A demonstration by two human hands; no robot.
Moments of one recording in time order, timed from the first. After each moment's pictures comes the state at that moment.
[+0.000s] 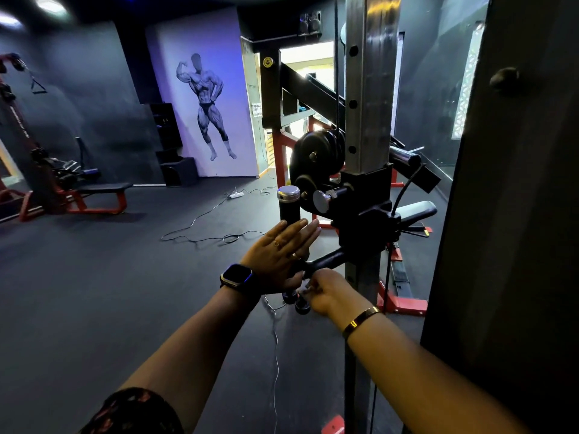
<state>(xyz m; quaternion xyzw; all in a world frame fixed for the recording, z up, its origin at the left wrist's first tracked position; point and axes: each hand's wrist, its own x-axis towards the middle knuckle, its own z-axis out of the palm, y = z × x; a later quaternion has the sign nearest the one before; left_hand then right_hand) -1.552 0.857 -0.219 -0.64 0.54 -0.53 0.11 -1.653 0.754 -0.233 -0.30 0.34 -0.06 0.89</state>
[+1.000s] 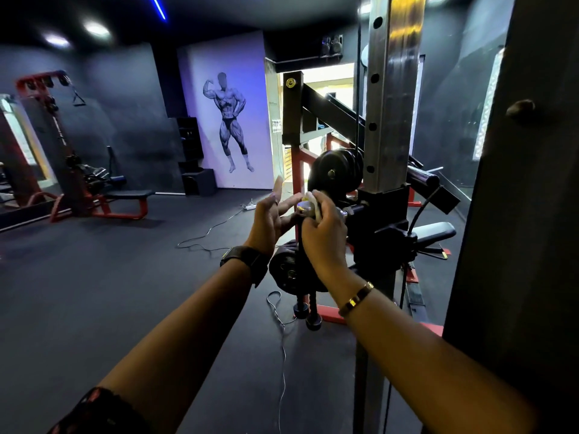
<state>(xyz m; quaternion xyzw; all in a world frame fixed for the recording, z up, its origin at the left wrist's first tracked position) -1.576 0.865 -0.134 -0.57 0.36 0.09 -0.73 -1.649 0.782 -0.144 -0.75 0.08 -0.45 0.48</state>
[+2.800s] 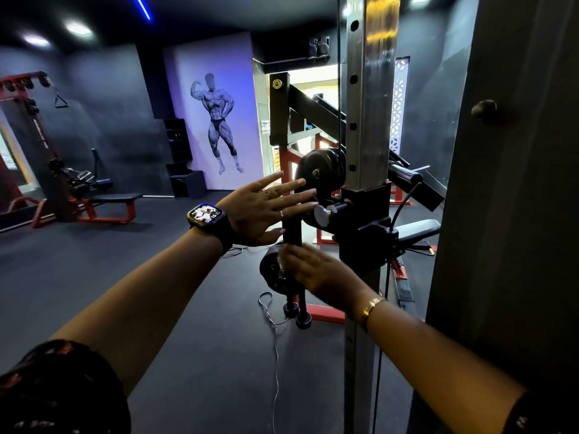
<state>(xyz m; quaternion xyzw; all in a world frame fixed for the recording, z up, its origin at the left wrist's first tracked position) -1.546 0.881 -0.086 -0.59 0.61 -0.48 0.24 -1.649 0.701 -0.231 -0.81 -0.25 -0.44 -0.30</state>
